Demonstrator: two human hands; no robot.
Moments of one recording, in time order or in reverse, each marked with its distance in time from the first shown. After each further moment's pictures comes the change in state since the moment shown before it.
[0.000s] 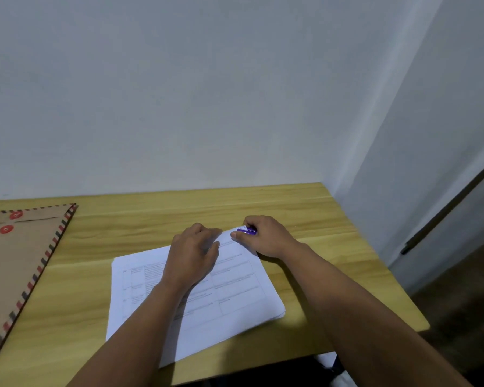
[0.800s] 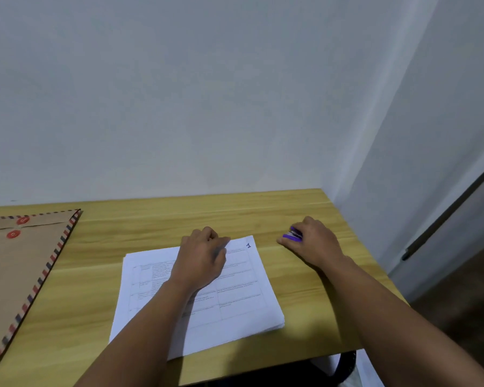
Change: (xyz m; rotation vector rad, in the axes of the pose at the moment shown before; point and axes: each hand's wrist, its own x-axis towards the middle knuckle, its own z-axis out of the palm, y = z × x) left_hand 0.005 -0.003 0.017 0.185 -0.074 0.071; right_hand -0.042 0.063 -0.057 -0.432 0.172 0.174
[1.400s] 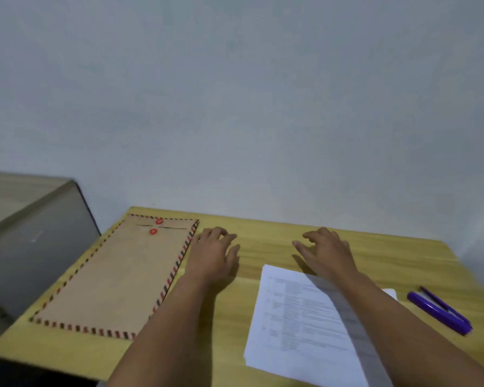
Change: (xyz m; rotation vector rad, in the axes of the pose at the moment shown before) left_hand -0.037 -0.128 -0.148 0.331 -0.018 -0.335; right_hand 0.052 -0.212 0.031 0.108 0.031 -0.188
